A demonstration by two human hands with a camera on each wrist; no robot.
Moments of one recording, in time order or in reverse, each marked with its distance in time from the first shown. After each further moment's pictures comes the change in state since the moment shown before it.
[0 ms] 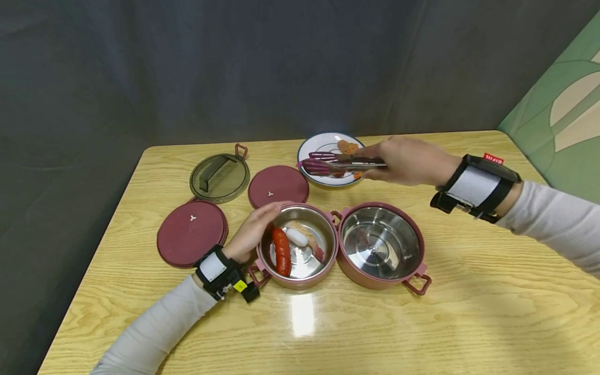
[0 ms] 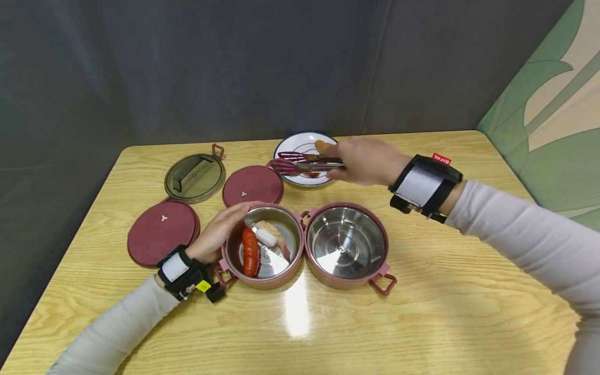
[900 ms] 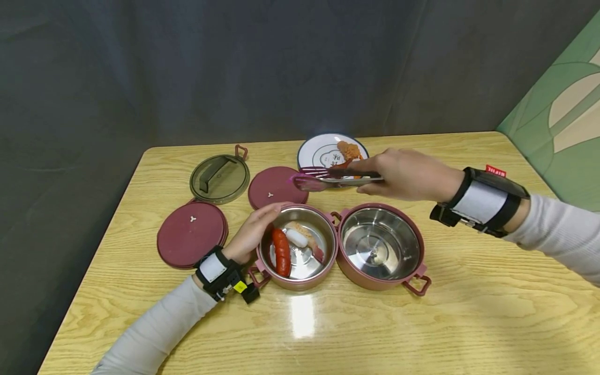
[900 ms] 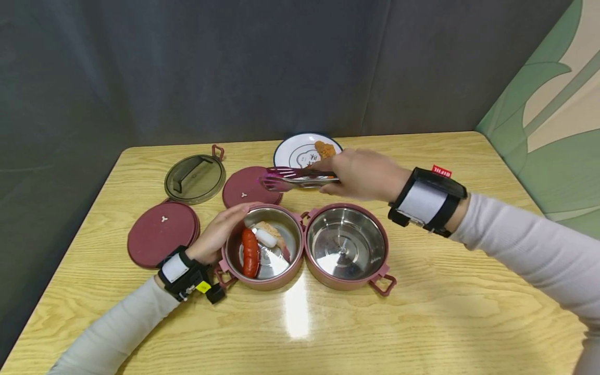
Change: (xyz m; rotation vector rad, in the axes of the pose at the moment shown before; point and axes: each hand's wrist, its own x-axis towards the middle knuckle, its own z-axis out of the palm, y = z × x) left_hand 0.001 -0.001 0.000 -0.033 -0.019 0.016; right_hand -0.012 -0.019 0.004 -0.003 0.020 -0.073
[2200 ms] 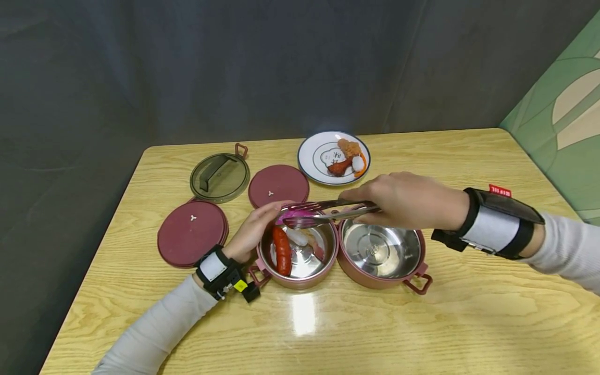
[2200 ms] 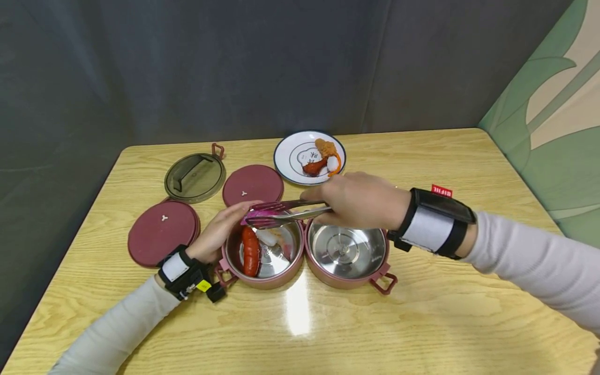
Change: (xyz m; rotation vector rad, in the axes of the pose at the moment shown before) left_hand 0.000 0.000 0.000 0.028 -0.044 0.051; right_hand -0.019 -0.031 0.010 0.016 -0.056 -0.116
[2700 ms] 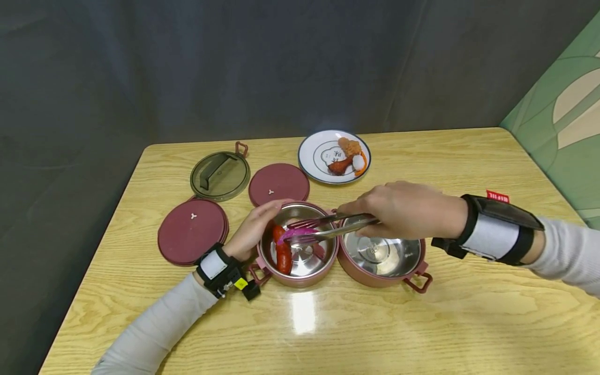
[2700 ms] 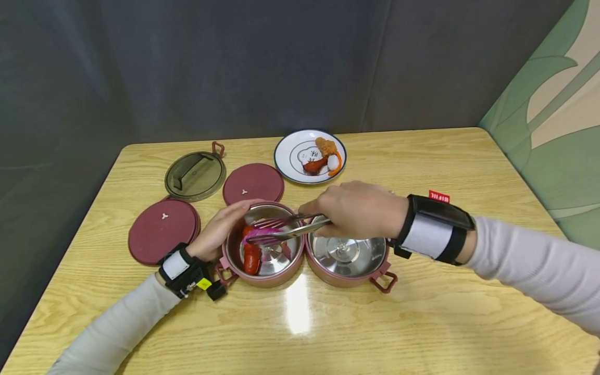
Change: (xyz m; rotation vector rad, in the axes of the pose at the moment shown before) left_hand 0.000 0.000 0.000 -0.038 -0.015 0.009; right_hand -0.003 -0.008 0.006 0.019 -0.079 -0.042
